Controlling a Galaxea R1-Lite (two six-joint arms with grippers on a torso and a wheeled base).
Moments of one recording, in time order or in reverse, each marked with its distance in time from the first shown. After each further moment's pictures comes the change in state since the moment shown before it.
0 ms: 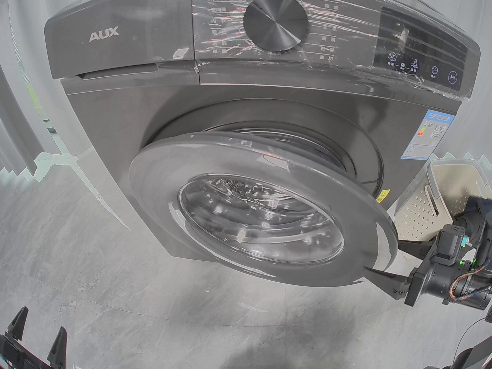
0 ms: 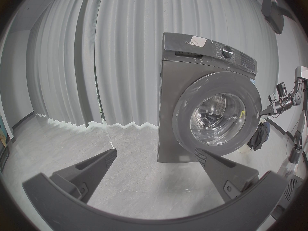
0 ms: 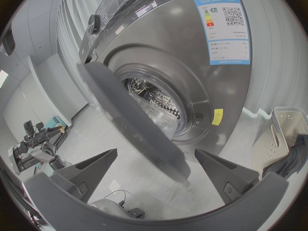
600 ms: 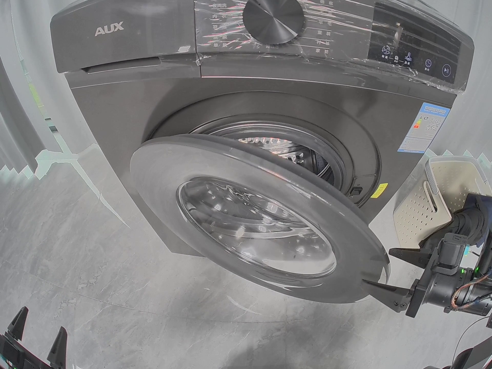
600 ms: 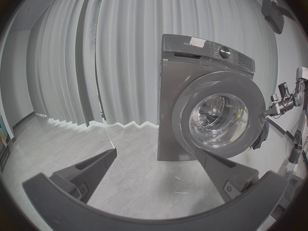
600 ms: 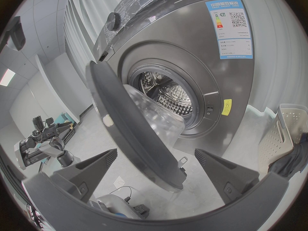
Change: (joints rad) left arm 0.000 0.000 0.000 0.000 0.000 0.001; right arm 0.050 -0.033 0.030 0.000 0.018 0.001
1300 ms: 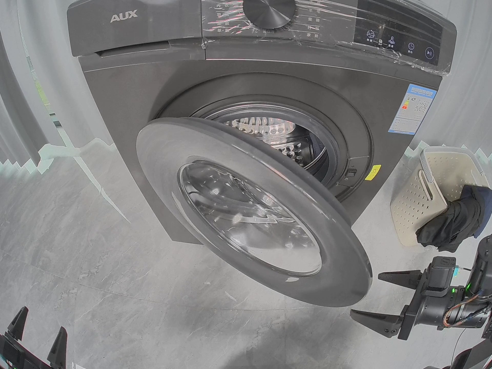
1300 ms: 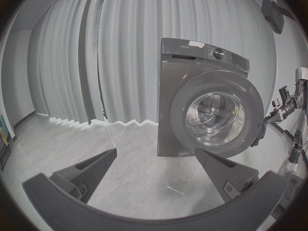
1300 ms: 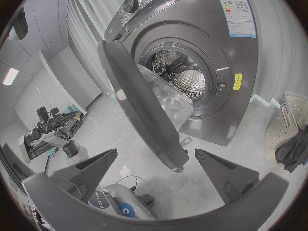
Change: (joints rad) left arm 0.000 0.000 0.000 0.000 0.000 0.001; right arm 0.078 0.028 0.057 0.003 0.005 0.009
